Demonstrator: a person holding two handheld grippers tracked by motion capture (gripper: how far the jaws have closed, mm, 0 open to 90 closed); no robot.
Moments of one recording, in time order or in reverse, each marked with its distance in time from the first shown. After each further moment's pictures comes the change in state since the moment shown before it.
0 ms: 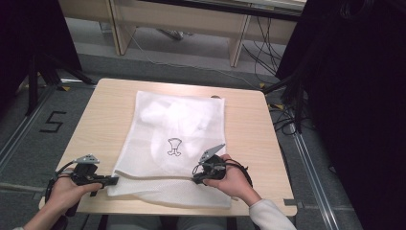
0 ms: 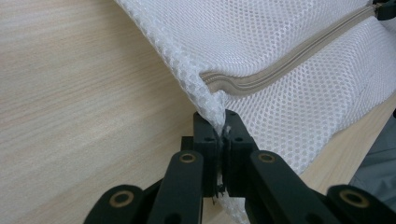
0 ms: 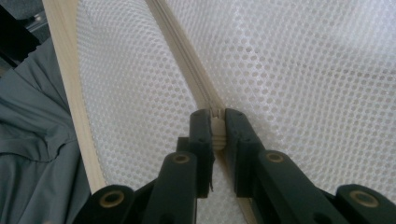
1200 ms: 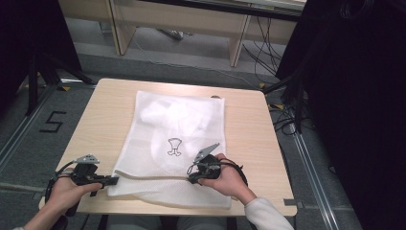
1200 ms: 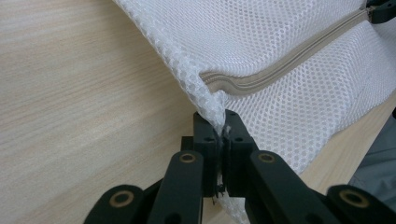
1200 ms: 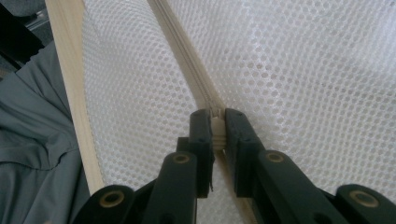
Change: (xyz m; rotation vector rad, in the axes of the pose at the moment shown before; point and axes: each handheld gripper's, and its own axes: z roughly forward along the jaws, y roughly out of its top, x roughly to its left) left arm 0.000 0.000 0.000 -0.002 -0.002 0.002; right arm 0.006 0.010 0.008 0.010 0.011 0.002
